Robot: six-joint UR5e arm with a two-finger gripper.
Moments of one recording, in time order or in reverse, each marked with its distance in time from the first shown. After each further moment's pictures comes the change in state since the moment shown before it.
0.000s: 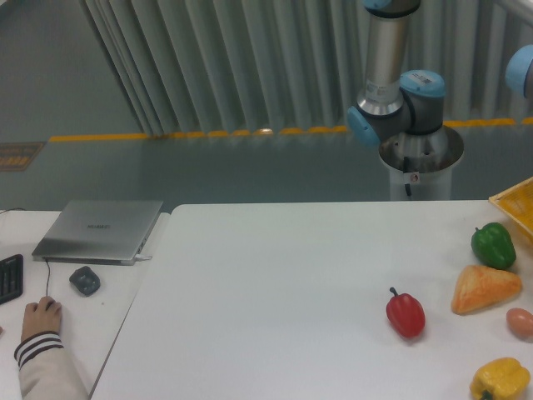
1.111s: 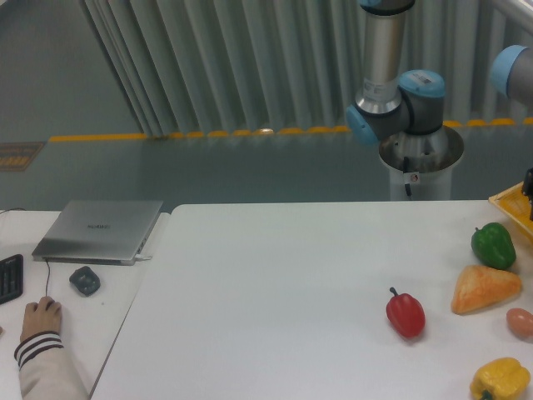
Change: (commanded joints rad) arm -0.110 0.009 -0.025 0.052 -0.020 -0.262
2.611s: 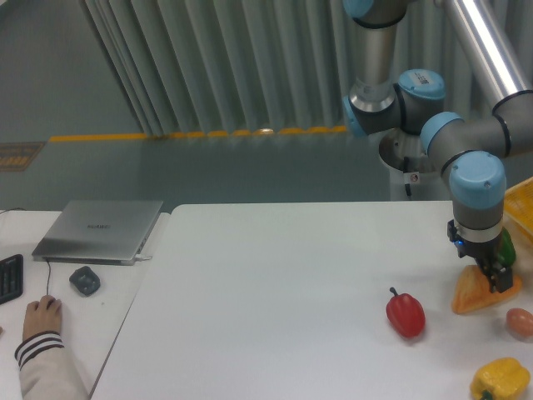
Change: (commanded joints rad) arm -0.193 -0.133 -0.103 0.014 0.170 -0.106
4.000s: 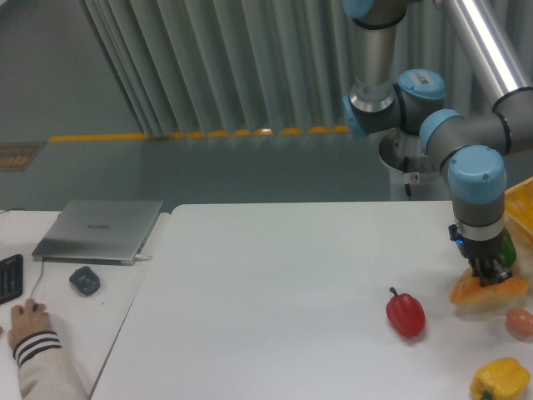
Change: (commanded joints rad) arm 0.012 0.063 0.097 -0.006 -0.012 0.000
